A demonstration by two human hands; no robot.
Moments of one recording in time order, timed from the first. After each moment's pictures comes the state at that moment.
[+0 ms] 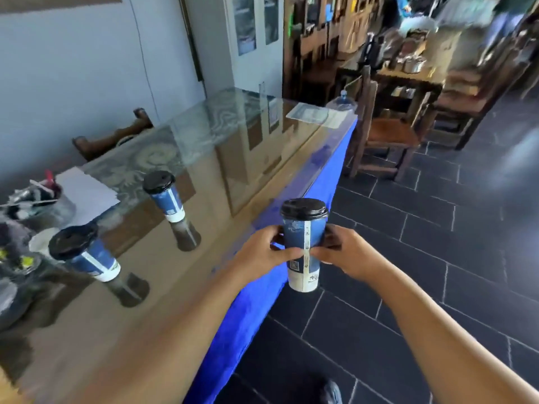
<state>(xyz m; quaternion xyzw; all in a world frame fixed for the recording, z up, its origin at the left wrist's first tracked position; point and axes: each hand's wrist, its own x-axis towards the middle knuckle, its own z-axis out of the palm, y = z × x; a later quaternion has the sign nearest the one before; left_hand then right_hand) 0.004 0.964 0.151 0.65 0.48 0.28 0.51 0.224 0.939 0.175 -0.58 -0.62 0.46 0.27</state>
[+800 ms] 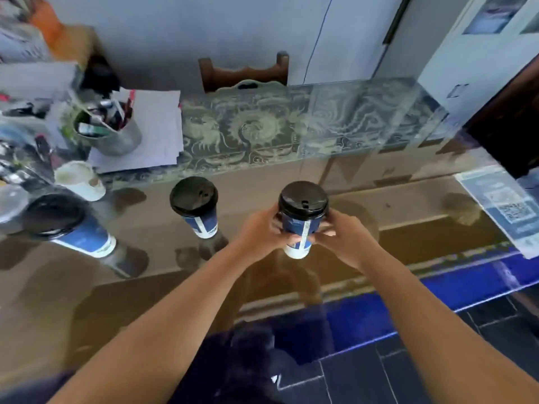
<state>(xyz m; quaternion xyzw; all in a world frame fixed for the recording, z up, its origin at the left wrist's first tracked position) -0.107 1.272 0.094 0.43 0.74 0.40 0.34 0.057 1.404 0.120 -0.35 -0.87 0.36 -0.01</state>
